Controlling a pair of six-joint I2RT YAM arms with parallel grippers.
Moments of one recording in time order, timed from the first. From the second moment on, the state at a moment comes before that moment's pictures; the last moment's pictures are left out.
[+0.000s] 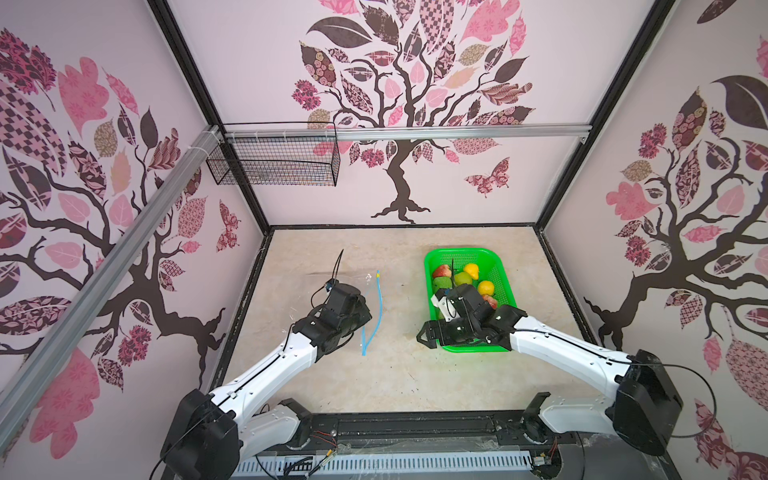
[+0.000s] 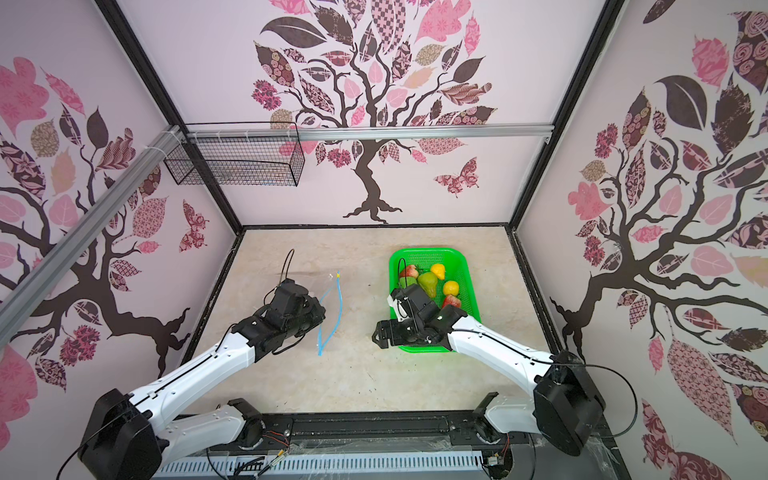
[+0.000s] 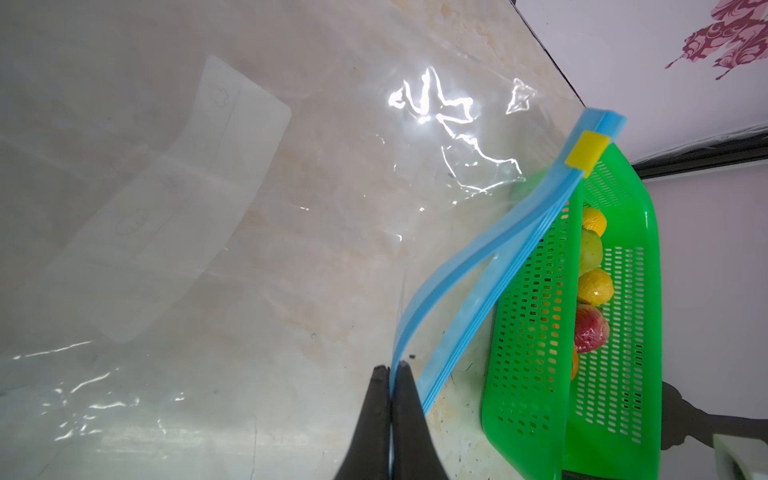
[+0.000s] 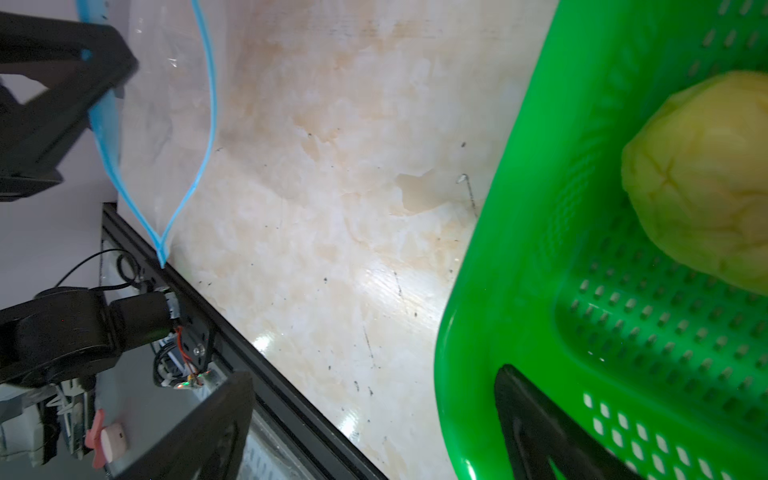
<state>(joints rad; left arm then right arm) -0.57 1.13 0.72 -0.37 -0.08 -0.99 0.74 1.29 0.85 -0.47 -0.34 0.60</state>
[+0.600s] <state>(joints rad) -0.57 1.13 0.71 -0.31 0.04 -0.96 0.58 1.23 0.98 -0.61 -0.06 0.42</state>
